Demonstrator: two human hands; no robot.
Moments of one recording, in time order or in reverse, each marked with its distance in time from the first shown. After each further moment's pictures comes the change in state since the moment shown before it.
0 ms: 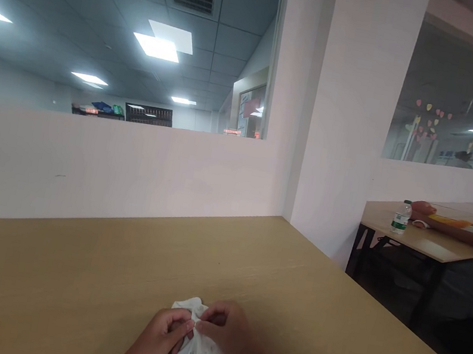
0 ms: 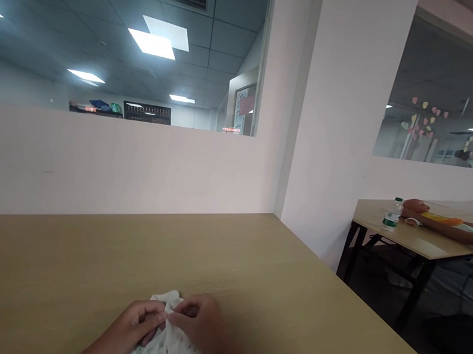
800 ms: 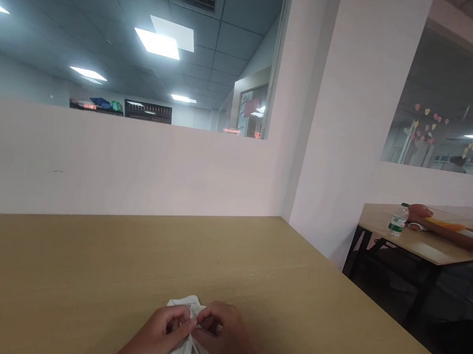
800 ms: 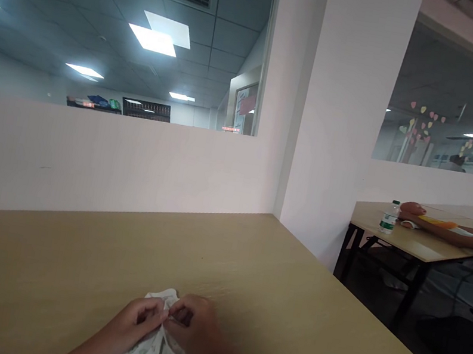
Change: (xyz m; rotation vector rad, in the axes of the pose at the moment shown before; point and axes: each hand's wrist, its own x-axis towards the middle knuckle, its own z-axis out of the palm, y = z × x) left_hand 0.005 0.001 -0.005 0.193 -0.009 0.057; right_hand -0.008 -0.002 0.006 -0.187 0.038 -0.309
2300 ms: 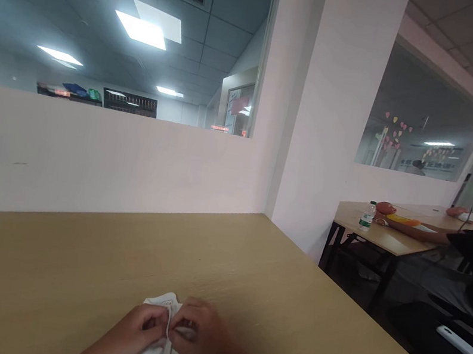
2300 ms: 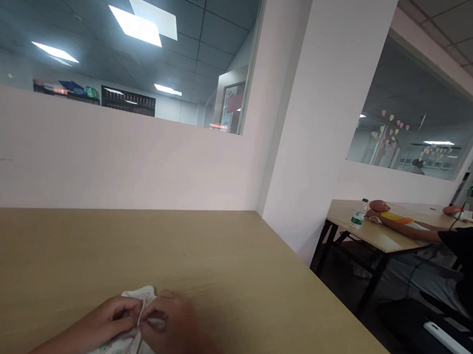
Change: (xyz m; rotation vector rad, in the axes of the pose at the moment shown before) left_hand 0.005 -0.002 -0.009 0.049 -0.148 -0.046; right_hand -0.004 -0.010 -0.010 -0.134 -0.128 -0.352
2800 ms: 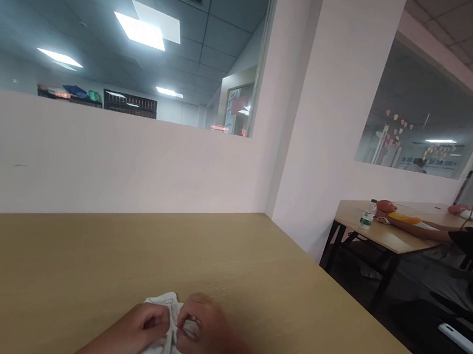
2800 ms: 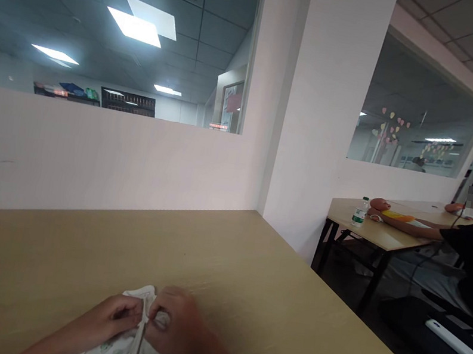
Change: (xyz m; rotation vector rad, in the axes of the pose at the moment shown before) left_hand -0.005 0.017 -0.007 0.095 -0.047 -0.054; right_hand 0.000 0.008 -0.002 -0.095 0.048 -0.086
